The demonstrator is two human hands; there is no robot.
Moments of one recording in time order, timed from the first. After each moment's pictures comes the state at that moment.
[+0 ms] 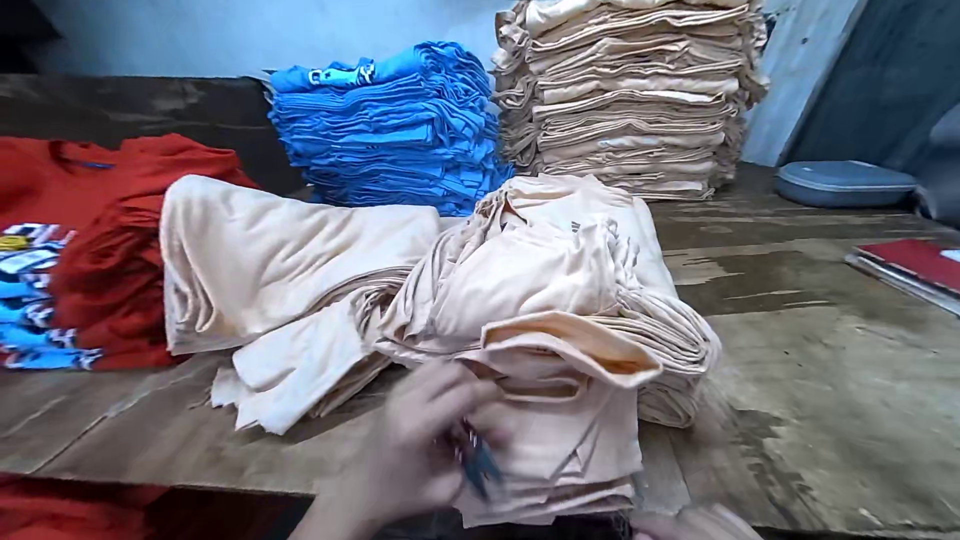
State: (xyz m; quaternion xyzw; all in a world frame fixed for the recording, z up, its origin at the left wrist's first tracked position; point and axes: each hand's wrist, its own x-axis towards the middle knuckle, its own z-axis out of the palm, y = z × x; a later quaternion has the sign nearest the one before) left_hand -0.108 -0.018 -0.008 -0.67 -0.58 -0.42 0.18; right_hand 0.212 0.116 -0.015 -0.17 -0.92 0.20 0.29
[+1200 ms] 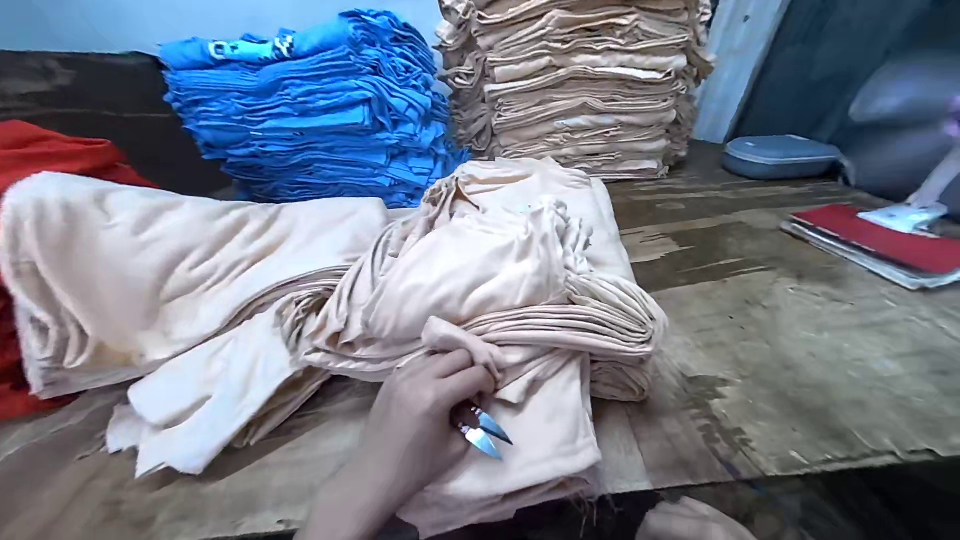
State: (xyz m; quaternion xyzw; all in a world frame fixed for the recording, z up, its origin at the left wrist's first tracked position) left_hand -0.091 0.028 -0.011 -0.67 -0.62 -0.36 0.20; right_hand 0.246 0.135 -0.011 -0.12 -0.96 0.25 0.10
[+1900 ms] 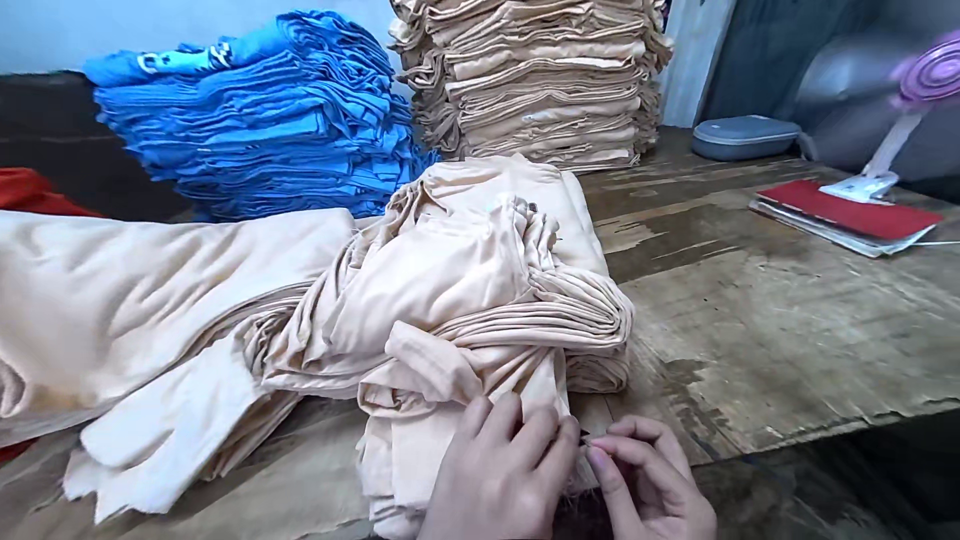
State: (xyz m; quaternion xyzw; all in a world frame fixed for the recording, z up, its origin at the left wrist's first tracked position) left_hand 0.011 0.033 0.018 -0.70 -0.61 -0.29 0.25; right_hand 0.168 0.097 -0.030 -0.27 -0.66 0.40 0.57
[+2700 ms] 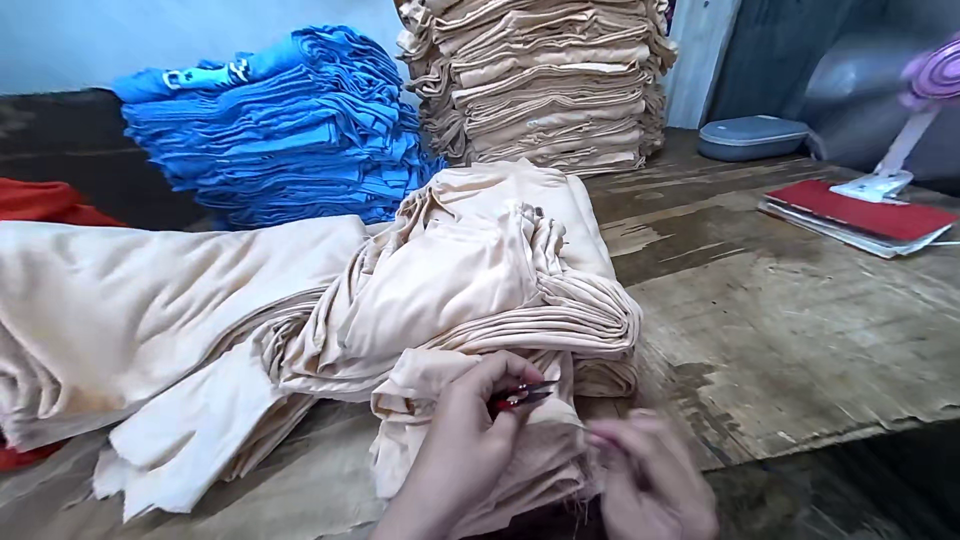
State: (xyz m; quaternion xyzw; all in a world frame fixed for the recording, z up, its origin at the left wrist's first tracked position) left_hand -0.033 0.053 0.012 -0.56 -0.60 -0.54 -0.19; right_hand 0.144 0.123 -0.036 -0.20 -0.72 0.18 0.63
